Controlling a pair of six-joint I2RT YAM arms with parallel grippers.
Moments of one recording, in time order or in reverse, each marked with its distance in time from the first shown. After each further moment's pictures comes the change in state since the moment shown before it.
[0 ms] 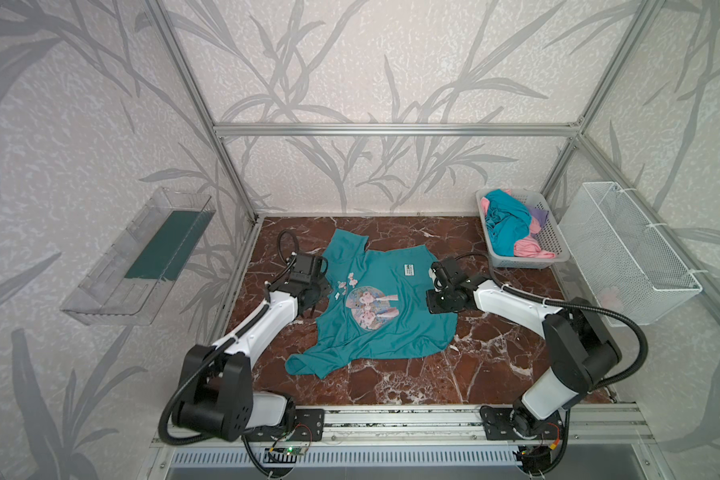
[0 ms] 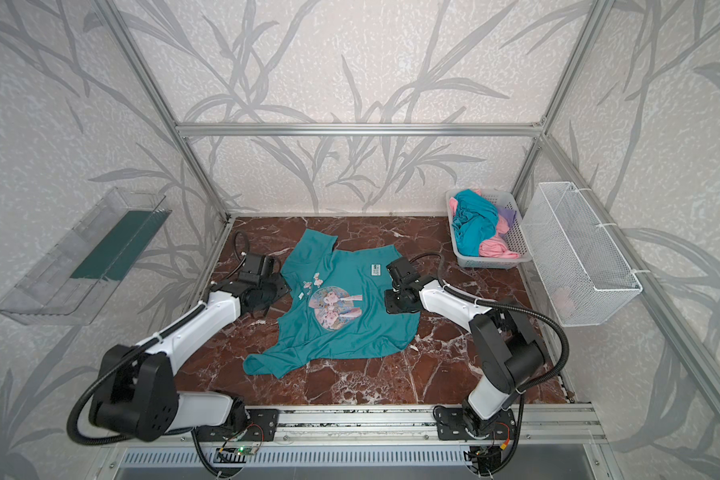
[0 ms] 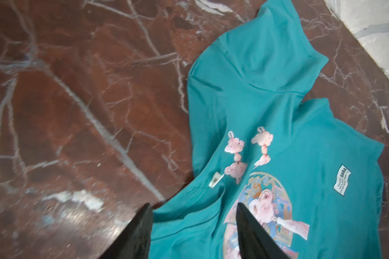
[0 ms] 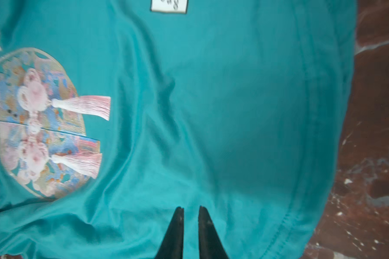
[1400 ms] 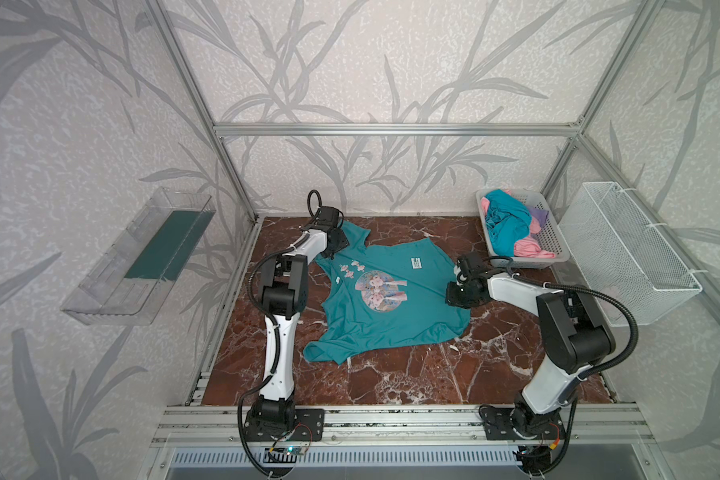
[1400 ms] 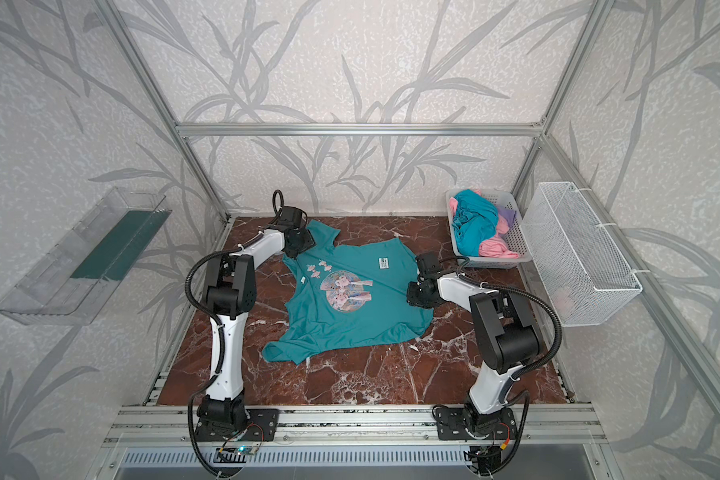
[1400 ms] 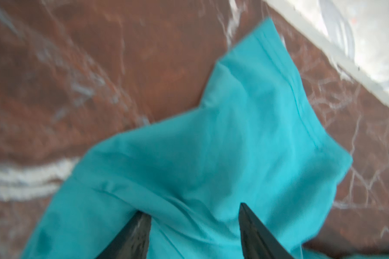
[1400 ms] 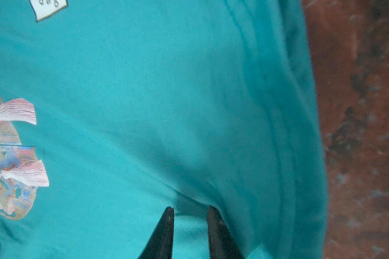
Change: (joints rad) left arm 0.098 0.974 1.016 -0.071 0.092 0.182; right arm -0.258 0.078 -0.034 0.077 -0.097 0.040
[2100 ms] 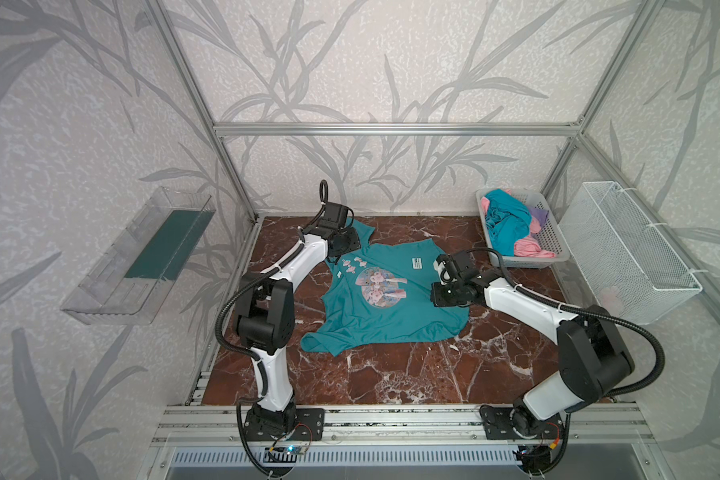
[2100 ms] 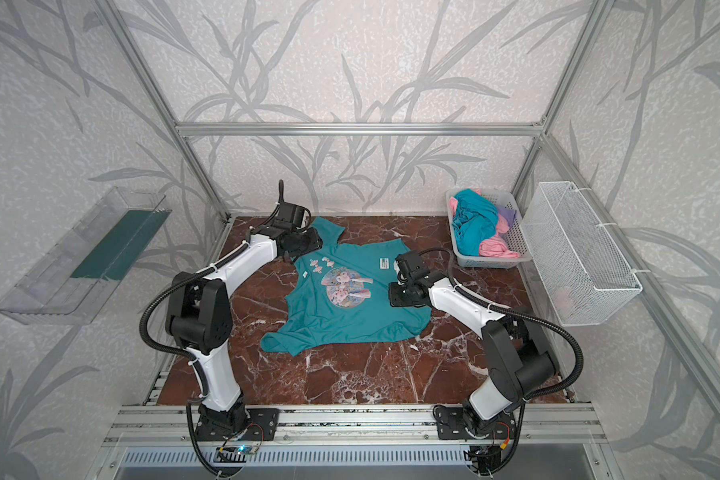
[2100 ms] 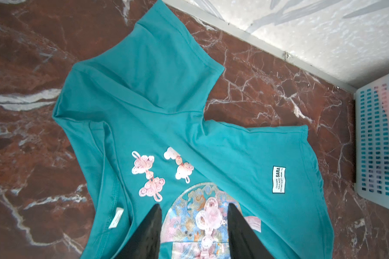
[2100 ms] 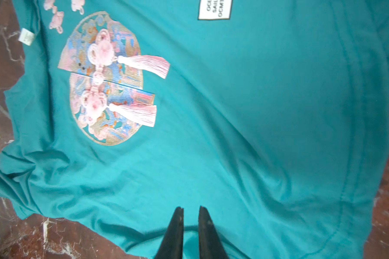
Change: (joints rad) left arm -0.143 -0.491 -0.418 0.023 0.095 0.054; right arm 0.207 -0.176 0.043 -0.076 0.016 -0.057
